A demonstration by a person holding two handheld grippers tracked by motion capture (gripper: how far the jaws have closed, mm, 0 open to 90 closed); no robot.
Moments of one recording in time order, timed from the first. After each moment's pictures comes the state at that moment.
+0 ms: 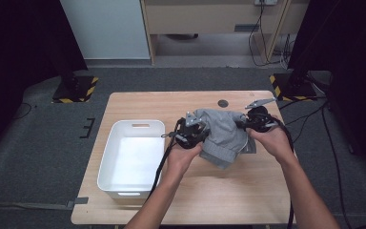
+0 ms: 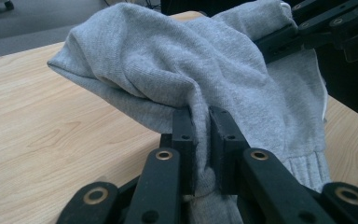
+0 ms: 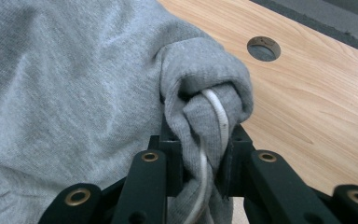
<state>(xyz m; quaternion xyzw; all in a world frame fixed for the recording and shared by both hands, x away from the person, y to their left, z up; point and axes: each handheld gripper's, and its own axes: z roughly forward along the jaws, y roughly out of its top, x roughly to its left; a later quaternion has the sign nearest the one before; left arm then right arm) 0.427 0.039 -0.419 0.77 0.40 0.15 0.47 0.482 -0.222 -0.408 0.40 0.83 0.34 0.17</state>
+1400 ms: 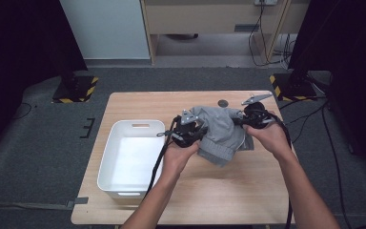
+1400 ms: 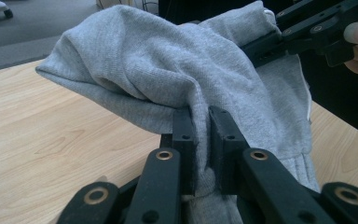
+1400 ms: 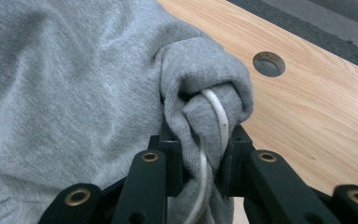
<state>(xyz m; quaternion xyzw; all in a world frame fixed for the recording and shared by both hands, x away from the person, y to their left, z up) 0.422 0.049 -0.403 0.77 0.40 0.15 0.48 0.484 -0.210 -0.393 0.39 0.84 0.34 0.17</state>
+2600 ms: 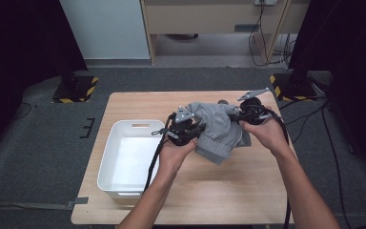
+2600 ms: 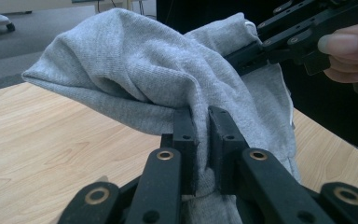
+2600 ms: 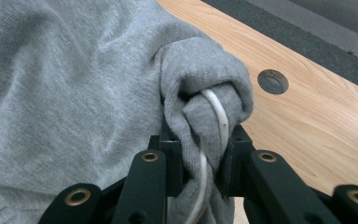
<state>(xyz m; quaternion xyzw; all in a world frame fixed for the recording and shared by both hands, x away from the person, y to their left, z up) 0.413 0.058 -0.381 0.76 0.39 0.15 0.50 0.484 -0.195 -0.373 0.38 0.84 0.34 0.17</state>
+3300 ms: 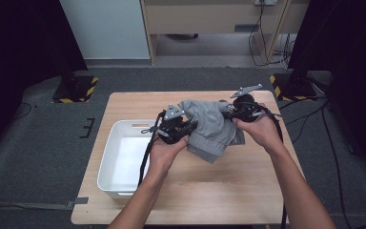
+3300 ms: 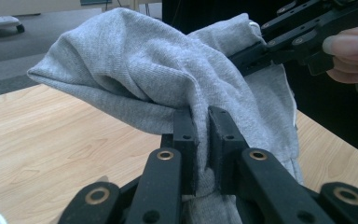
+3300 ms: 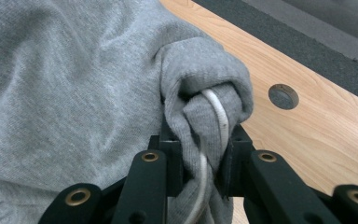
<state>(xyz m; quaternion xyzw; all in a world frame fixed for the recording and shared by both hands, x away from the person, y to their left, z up) 0.411 0.084 -0.369 0.76 0.39 0.16 0.50 0.484 -0.172 -0.360 0.37 0.84 0.35 0.17</state>
